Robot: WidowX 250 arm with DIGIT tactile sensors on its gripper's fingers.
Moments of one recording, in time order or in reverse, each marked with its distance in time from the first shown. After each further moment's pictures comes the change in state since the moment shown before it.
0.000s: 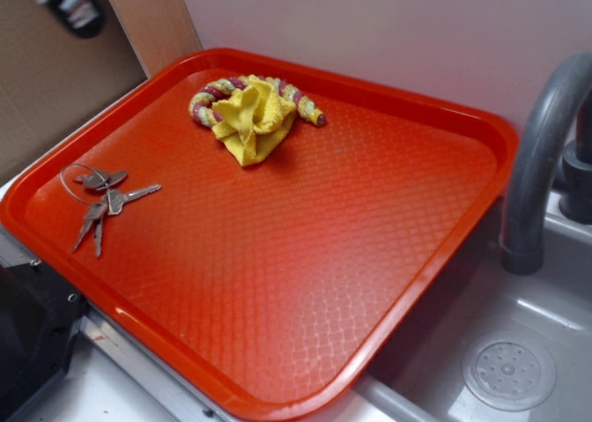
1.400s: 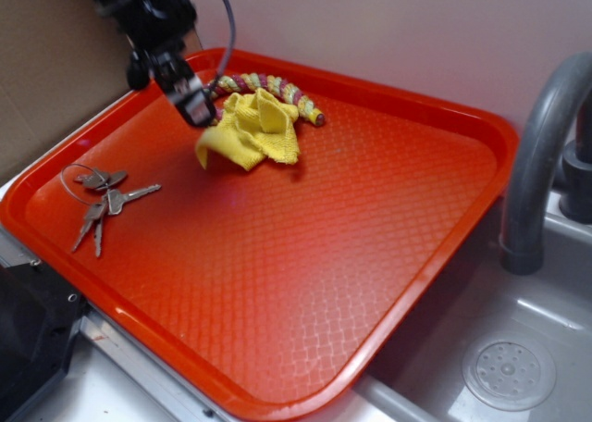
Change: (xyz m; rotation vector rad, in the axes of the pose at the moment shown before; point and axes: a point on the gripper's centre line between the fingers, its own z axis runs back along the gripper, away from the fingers) arm 0.008 0.004 -0.104 -0.112 0.047 -0.098
